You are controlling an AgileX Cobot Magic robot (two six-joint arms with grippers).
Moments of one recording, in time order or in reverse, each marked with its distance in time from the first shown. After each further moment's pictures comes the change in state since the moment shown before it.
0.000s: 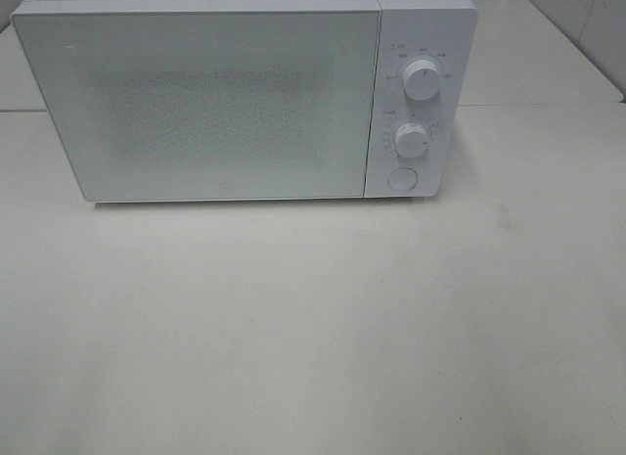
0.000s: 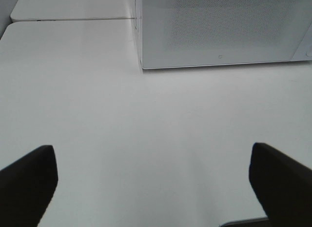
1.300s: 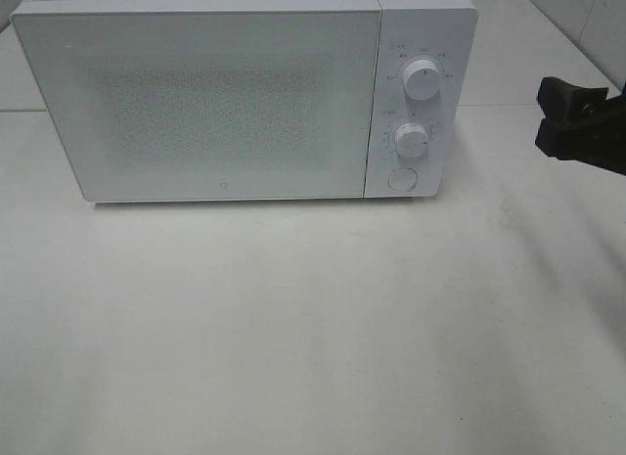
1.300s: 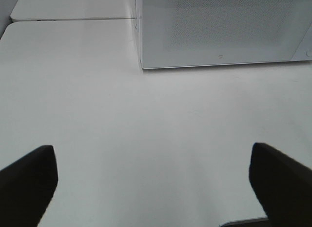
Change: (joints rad) left arm 0.000 0.000 0.000 0.000 0.000 0.000; right arm 0.000 0.961 0.240 0.173 -1.386 -0.147
